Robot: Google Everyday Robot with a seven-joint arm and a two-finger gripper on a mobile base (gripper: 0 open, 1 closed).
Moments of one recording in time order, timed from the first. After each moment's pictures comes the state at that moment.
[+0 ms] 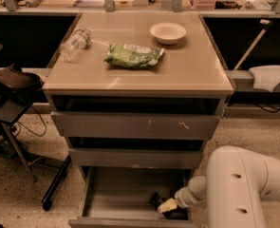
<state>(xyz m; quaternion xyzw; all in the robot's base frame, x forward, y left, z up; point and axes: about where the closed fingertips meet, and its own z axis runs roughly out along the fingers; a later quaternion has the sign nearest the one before) 0.499 -0.167 0.147 -0.24 0.95 0.18 0.12</state>
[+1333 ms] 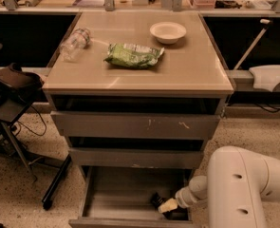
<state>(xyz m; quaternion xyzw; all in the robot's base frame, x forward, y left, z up) 0.503 -0.173 0.149 -0.24 0.95 0.18 0.13</state>
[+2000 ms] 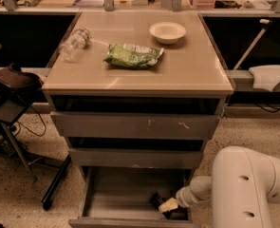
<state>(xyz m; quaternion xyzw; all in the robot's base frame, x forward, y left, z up) 0.505 -0.175 0.160 -0.24 0.94 0.17 0.14</state>
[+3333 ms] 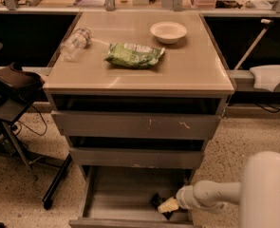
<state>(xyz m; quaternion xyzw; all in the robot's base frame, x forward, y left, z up) 0.501 -0.172 0.209 -0.28 0.92 0.16 0.21</state>
